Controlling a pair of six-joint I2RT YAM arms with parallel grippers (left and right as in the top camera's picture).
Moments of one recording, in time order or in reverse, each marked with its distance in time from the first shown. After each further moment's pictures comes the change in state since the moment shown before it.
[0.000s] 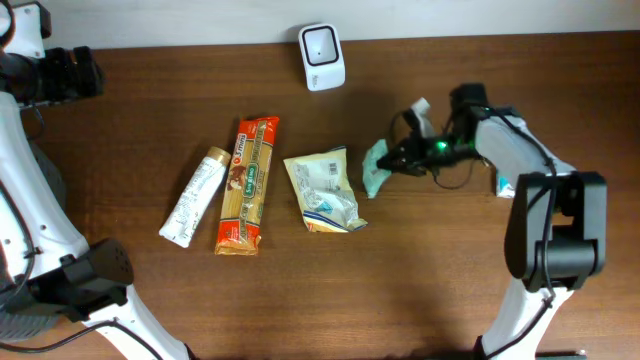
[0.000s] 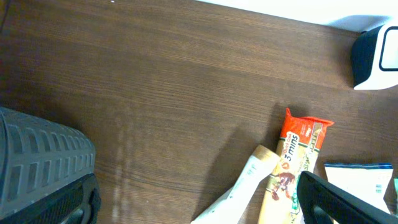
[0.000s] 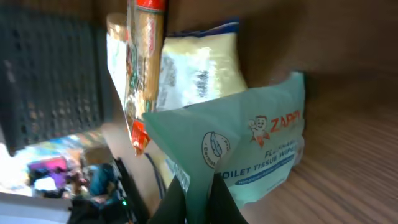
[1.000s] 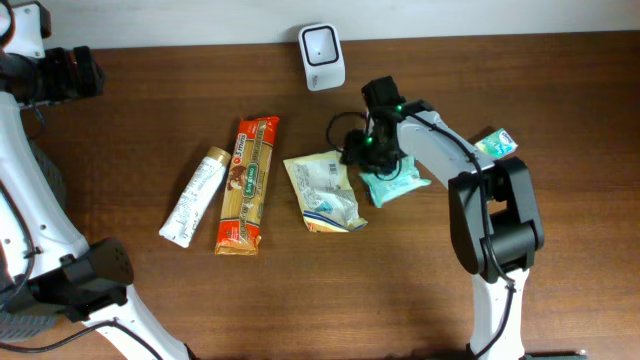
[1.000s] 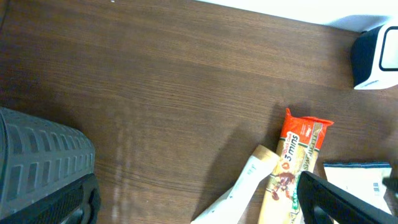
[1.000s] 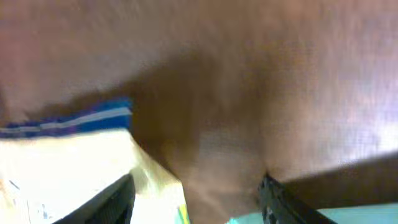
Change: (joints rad) left arm 0.000 0.000 0.000 -0.001 0.000 0.000; right arm 0.333 0.142 0.214 0.031 0.697 0.542
